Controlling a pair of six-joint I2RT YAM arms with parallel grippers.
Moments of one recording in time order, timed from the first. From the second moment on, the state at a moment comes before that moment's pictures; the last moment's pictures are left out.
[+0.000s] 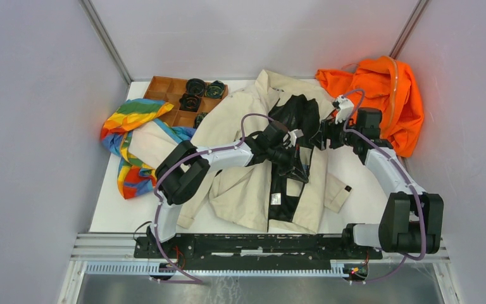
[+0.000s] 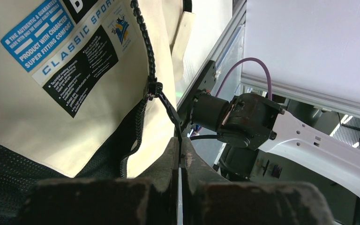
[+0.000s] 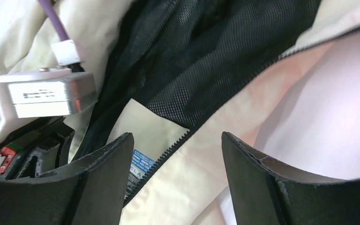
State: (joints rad) left arm -0.90 2.04 1.40 -0.06 0.72 -0.92; right arm -0.05 1.33 0.85 -0.17 -0.63 -0.11
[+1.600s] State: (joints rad) left arm -0.94 2.04 1.38 0.00 0.72 -0.92; right arm 0.10 1.37 0.83 -0.26 -0.16 0.21
